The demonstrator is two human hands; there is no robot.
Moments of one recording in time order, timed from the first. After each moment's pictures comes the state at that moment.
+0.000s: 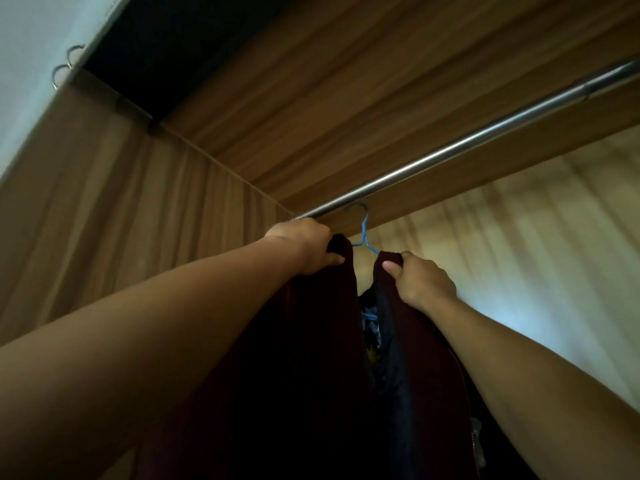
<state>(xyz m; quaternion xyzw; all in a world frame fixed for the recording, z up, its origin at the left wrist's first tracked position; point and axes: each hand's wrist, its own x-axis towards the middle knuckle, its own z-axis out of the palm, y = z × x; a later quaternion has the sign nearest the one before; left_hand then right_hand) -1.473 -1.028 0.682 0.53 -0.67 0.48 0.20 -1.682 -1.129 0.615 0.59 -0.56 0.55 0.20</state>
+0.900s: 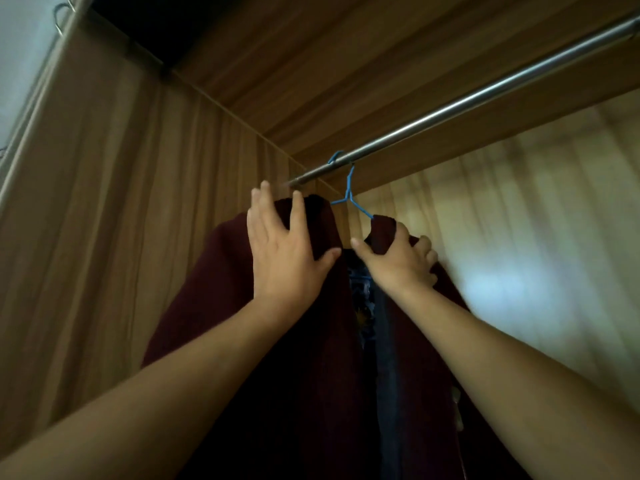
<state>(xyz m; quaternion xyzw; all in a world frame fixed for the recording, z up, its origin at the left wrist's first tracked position) -1.445 -1.020 0.543 0.41 -0.57 0.45 0.55 -1.615 -1.094 0.556 0.57 -0.53 0.63 0.06</state>
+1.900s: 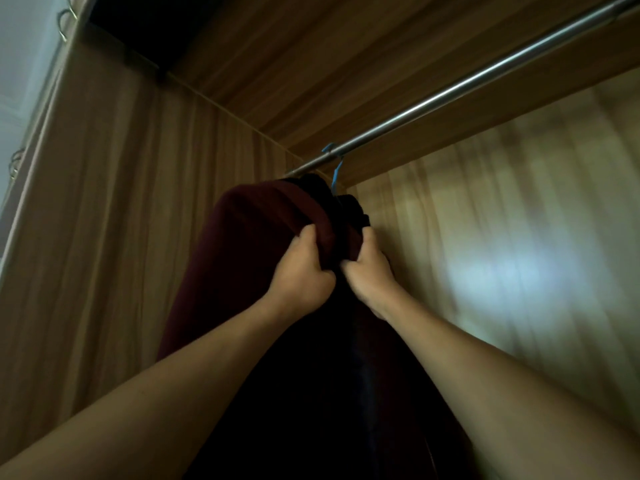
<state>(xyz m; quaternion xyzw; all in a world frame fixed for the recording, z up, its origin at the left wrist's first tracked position) -1.465 -1.009 0.528 0.43 -0.70 0.18 0.54 -1.588 -1.084 0.528 0.67 -0.31 0.66 -0.13</state>
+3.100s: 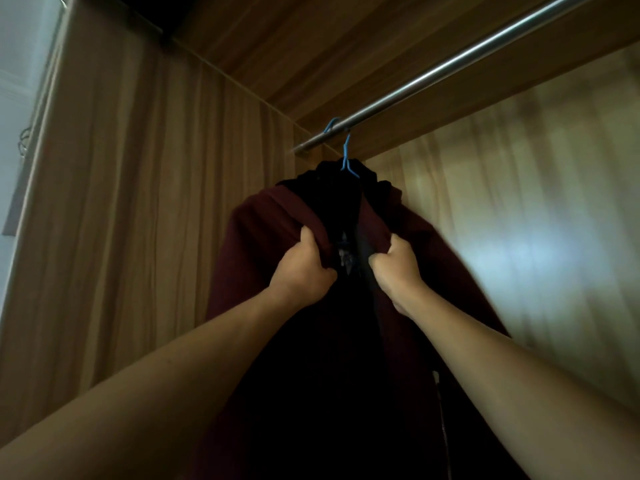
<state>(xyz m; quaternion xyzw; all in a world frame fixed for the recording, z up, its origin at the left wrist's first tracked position) -1.450 -1.028 0.503 0.51 -0.69 0.13 0.50 -1.603 -1.125 0.495 0.62 -0.35 0.68 -0.18</state>
